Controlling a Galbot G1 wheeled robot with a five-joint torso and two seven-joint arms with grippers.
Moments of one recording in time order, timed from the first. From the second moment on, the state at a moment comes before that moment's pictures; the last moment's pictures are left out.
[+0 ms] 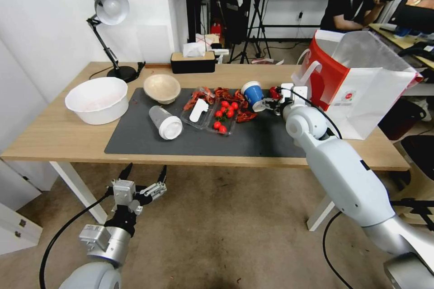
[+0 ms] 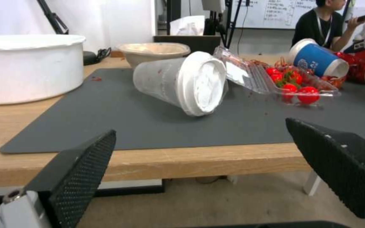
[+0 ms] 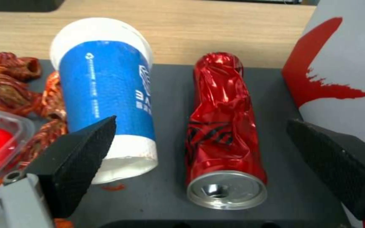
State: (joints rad) left arm 1.73 -1.52 -0.66 -2.21 -0.20 0.04 0.22; right arm -0.54 1.10 0.06 1.58 0.78 -0.64 0.48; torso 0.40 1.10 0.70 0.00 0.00
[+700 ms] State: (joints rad) left arm 1.73 -1.53 -0.66 -2.21 -0.20 0.04 0.22; right arm -0.44 1.15 0.03 1.40 0.82 -0.70 0.52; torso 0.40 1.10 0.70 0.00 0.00
